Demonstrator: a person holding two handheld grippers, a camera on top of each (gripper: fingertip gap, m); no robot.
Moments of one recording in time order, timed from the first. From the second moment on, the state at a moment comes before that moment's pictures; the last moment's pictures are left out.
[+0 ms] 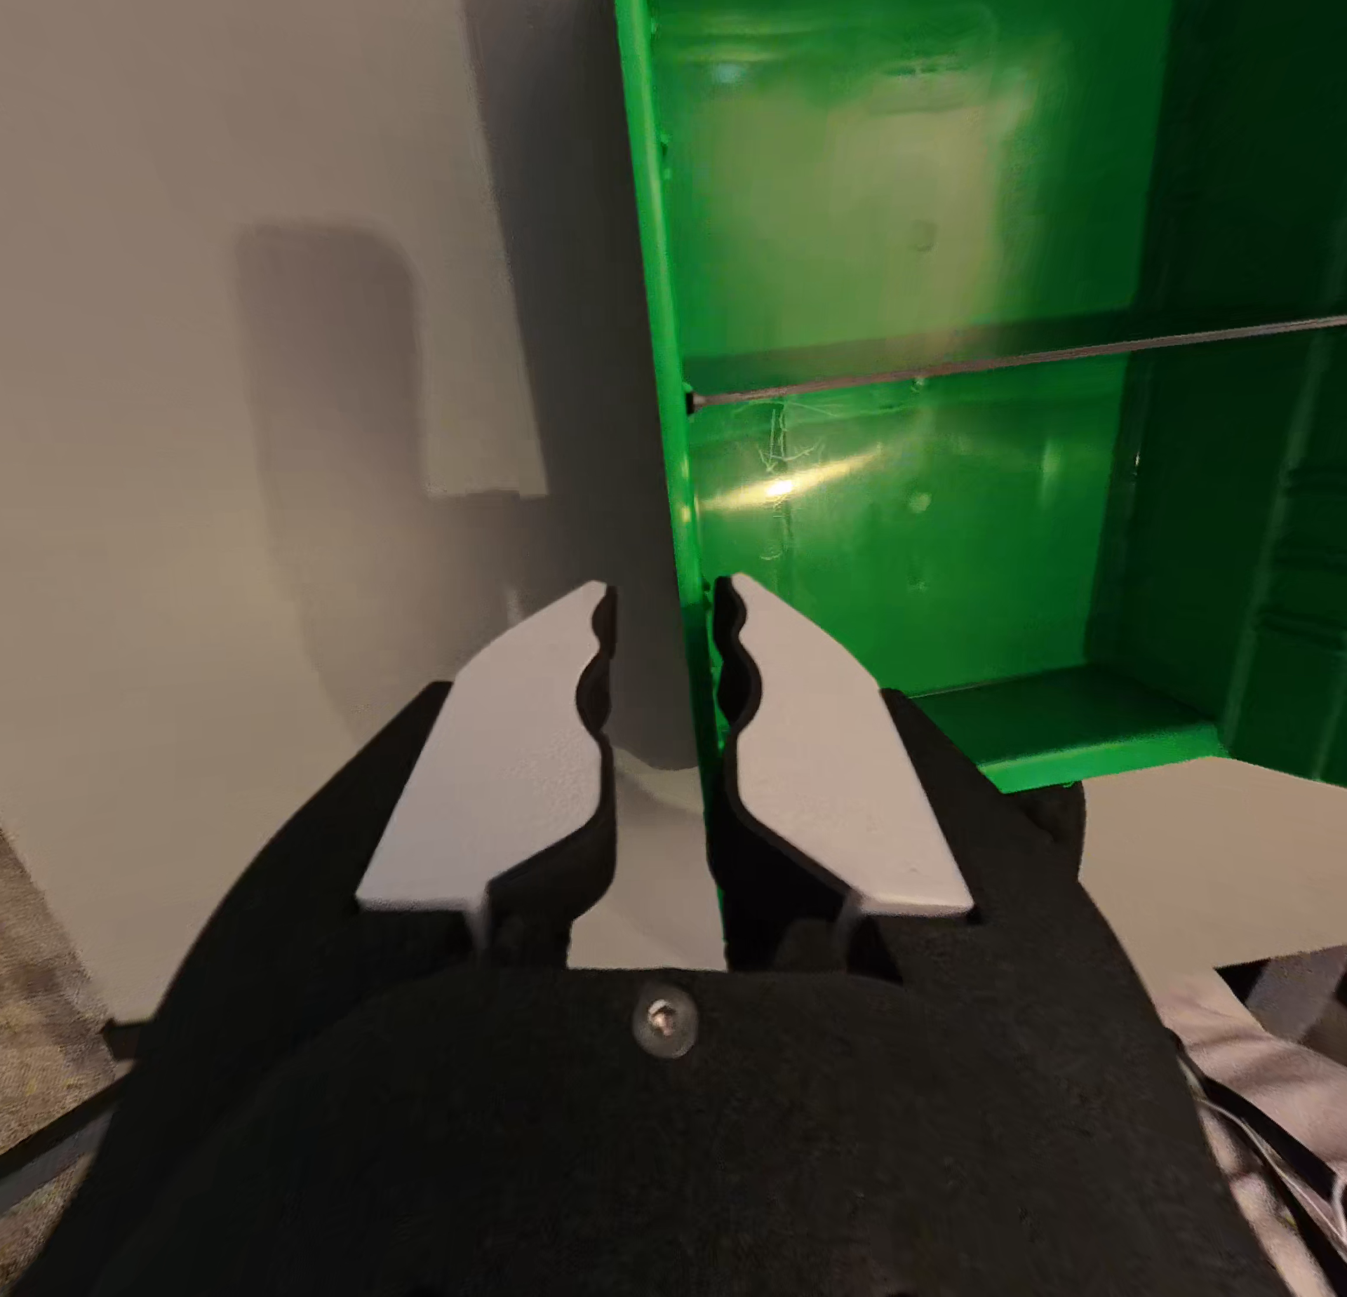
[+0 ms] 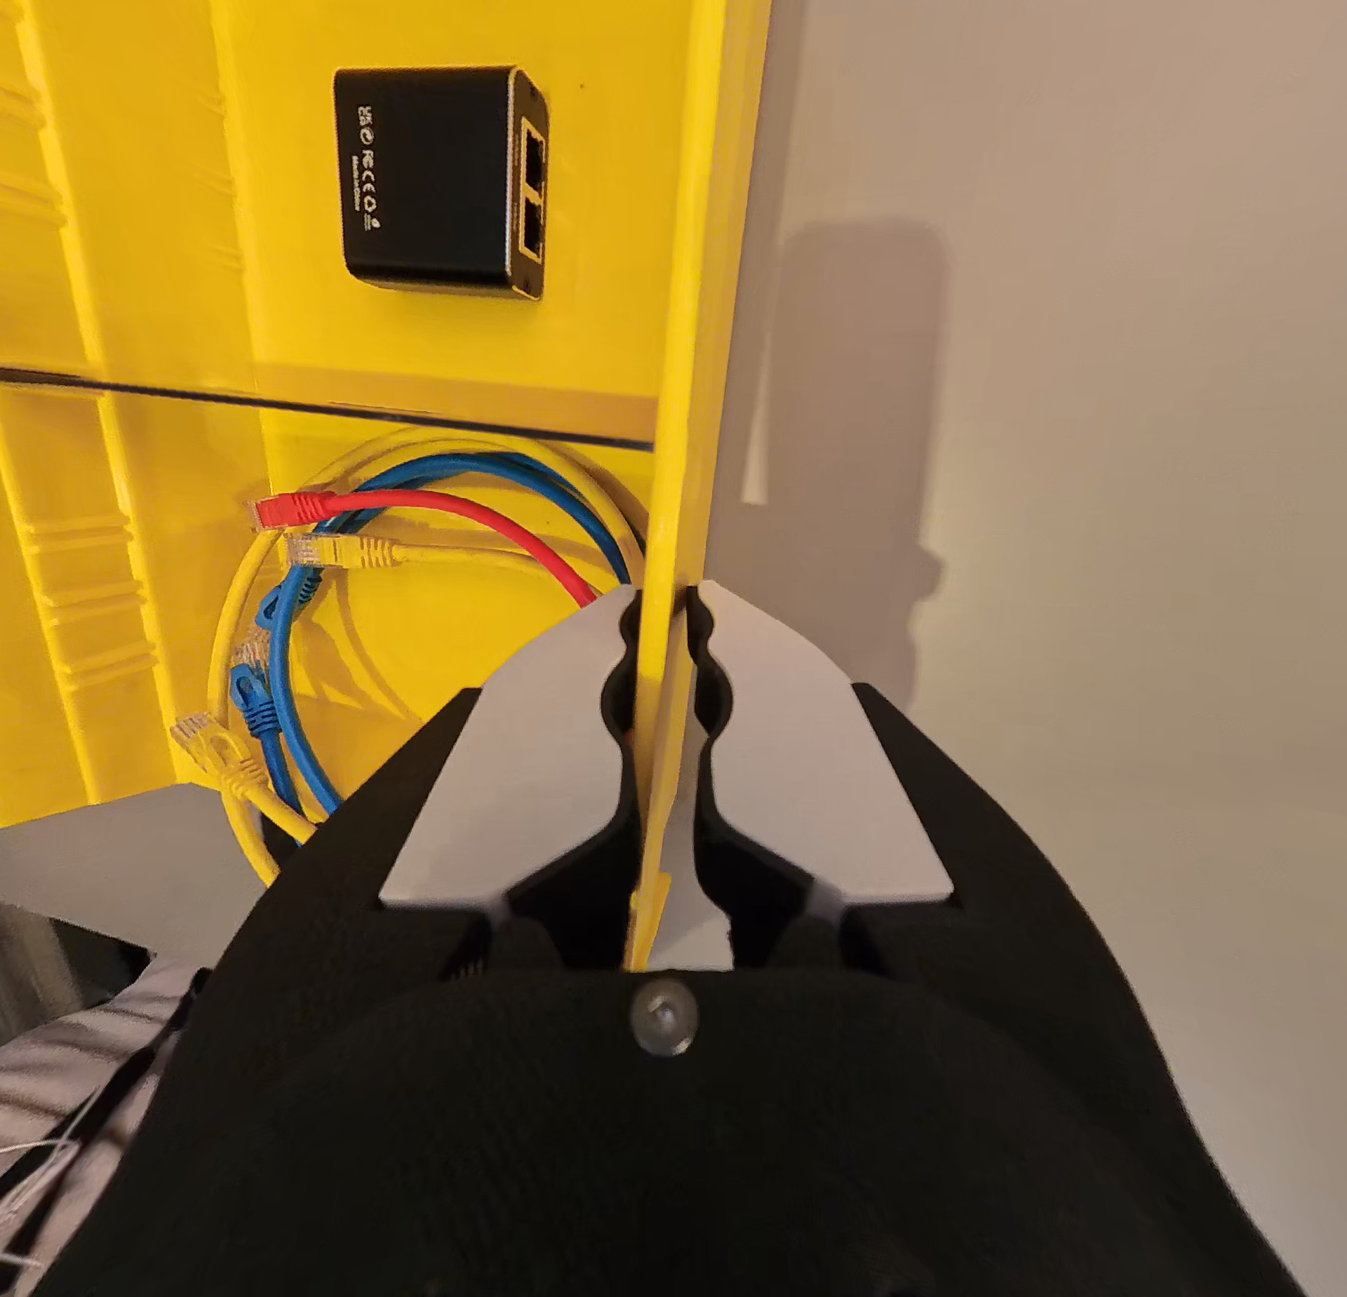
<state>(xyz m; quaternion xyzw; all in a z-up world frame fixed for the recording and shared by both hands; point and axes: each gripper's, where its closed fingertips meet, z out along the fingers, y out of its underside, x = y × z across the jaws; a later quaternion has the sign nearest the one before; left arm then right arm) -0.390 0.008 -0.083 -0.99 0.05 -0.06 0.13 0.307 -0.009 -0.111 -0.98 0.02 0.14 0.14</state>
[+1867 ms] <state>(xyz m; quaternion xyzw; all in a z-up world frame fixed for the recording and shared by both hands) -0.293 -0.017 0.004 -0.93 0.25 -0.13 0.23 -0.084 0.092 -0.054 -0.92 -0.29 0.08 0.27</state>
